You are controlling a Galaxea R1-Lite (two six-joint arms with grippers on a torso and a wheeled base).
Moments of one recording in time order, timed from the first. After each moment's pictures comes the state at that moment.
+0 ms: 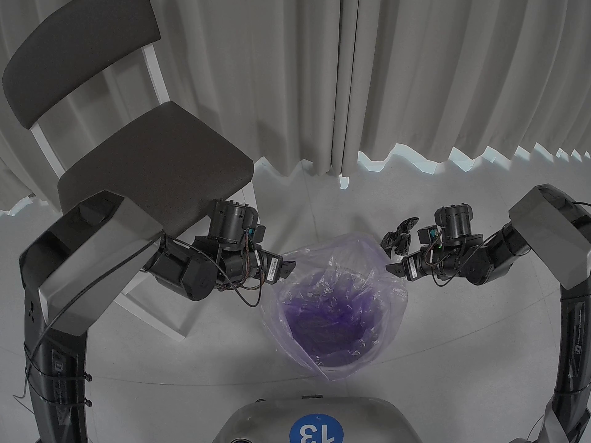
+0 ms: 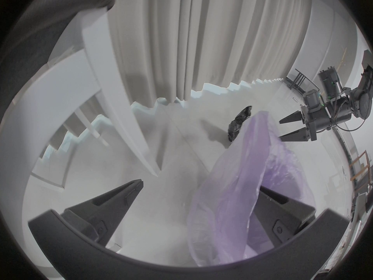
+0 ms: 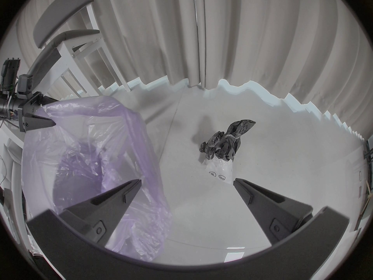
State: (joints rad) left arm -0.44 2.33 -1.35 -0.40 0.01 0.07; right arm 0.19 2.38 -1.26 -0.47 0.10 -0.12
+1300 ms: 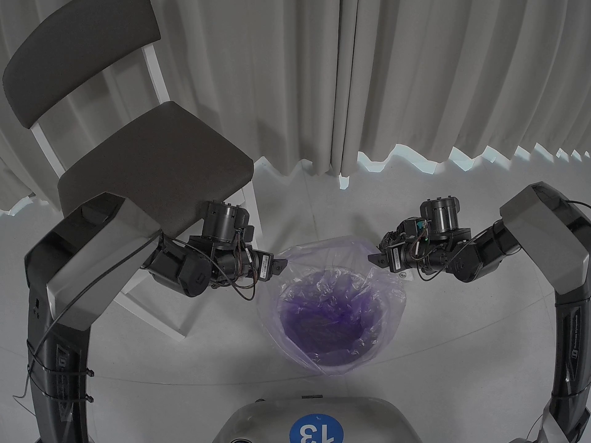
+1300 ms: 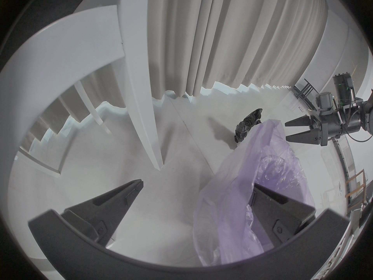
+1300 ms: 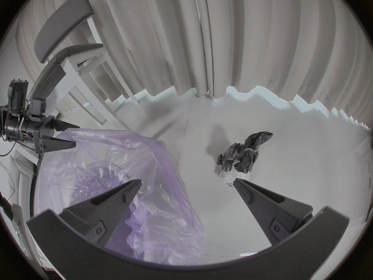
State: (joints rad) left arm -0.41 2.34 -1.37 -0.39 -0.02 -0.02; right arm 0.26 2.39 -1.34 -0.47 0.11 -0.01
